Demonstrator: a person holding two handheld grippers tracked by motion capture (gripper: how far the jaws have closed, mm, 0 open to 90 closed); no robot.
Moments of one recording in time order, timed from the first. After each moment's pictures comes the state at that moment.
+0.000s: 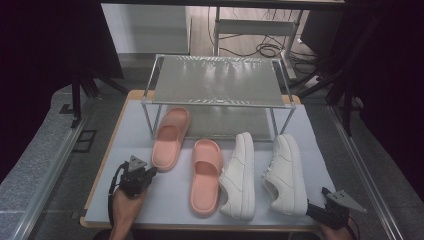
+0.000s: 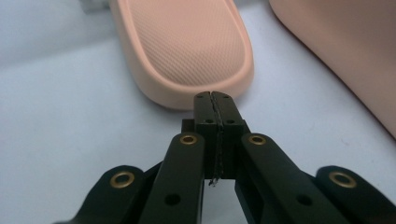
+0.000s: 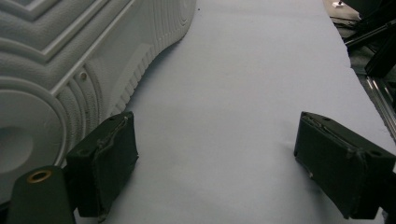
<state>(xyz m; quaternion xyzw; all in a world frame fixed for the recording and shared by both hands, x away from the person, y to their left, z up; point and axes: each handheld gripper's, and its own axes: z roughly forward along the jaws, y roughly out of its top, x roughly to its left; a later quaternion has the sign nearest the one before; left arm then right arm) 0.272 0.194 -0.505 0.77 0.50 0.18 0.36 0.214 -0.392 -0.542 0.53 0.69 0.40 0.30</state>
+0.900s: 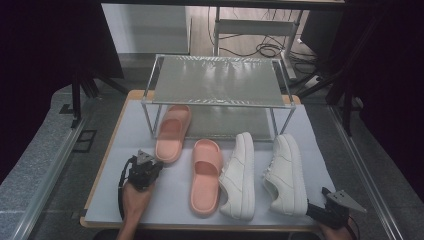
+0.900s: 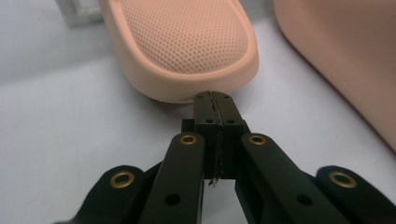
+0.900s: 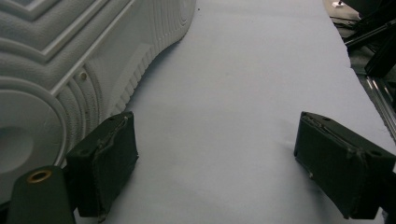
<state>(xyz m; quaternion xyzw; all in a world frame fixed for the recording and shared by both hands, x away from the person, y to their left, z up) 0.300 0.178 -0.511 0.76 0.51 0.19 0.37 0.214 -0.392 -0.542 0.53 0.69 0.40 0.30</state>
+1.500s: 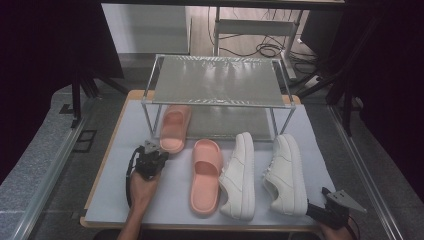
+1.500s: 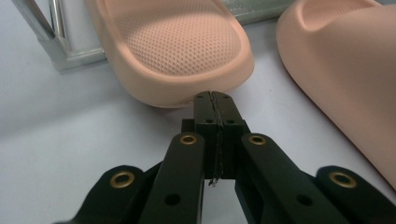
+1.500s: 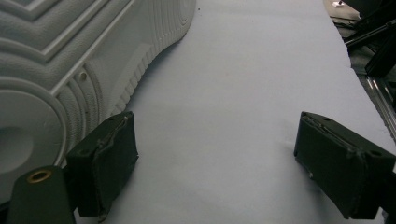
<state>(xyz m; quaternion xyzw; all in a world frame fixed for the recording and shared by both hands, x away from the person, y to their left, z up) 0.330 0.165 -0.506 0.76 0.50 0.19 0.37 0.214 -0.392 -0.542 0.53 0.69 0.40 0.30</state>
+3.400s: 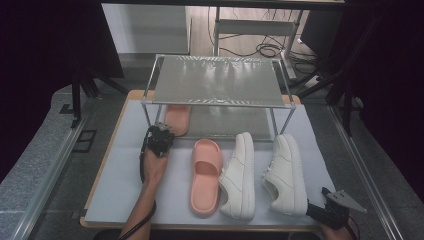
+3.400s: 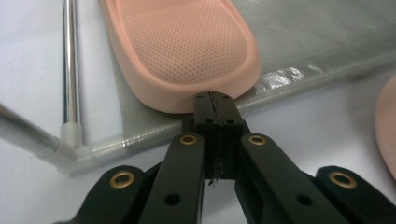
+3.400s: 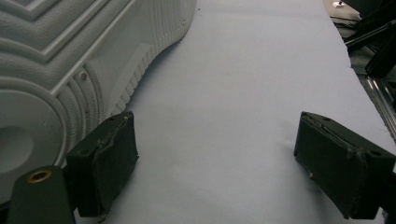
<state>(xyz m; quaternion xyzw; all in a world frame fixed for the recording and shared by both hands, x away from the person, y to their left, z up) 0.413 0.144 -0.512 0.75 0.52 0.23 0.33 0.214 -0.392 -0.542 0.53 0.69 0.40 0.30</state>
